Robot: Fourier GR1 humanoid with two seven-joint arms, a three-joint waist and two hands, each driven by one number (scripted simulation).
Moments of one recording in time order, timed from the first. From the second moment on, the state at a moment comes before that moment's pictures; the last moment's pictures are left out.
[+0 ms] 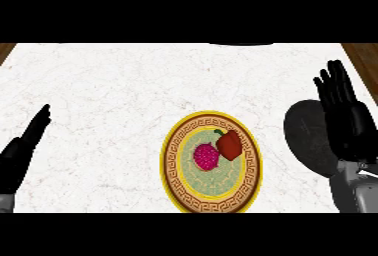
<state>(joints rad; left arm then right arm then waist) 0.01 0.55 -0.05 -1.47 0.04 0.09 -0.06 -0.20 -0.22 -0.03 -1.70 -0.14 -0.18 0.14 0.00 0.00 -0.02</state>
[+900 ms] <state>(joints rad) -0.21 0.33 -0.05 -1.47 0.15 0.18 0.05 -0.38 -0.47 0.18 -1.43 0.00 0.42 -0.48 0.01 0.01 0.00</state>
